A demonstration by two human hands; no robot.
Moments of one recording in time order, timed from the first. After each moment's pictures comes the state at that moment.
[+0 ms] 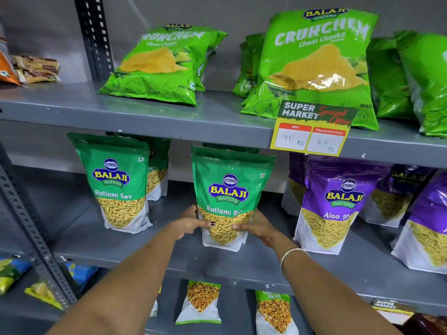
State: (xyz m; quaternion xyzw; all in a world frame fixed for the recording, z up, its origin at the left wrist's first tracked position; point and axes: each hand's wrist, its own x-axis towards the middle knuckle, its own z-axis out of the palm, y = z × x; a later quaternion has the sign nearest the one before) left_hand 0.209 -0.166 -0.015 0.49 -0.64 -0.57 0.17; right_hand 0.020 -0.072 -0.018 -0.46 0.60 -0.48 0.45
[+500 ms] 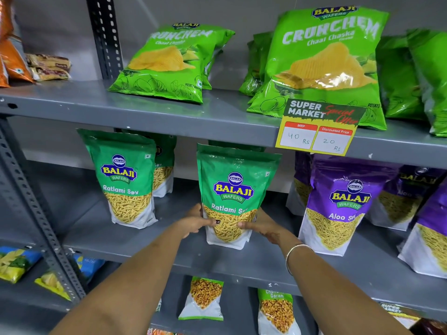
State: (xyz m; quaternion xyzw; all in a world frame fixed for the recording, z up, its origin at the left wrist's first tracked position) left_hand 0.209 -0.159 -0.015 0.50 -0.65 -0.55 0.16; right_hand 0.021 -0.070 -0.008 -0.49 0.59 -0.42 0.48
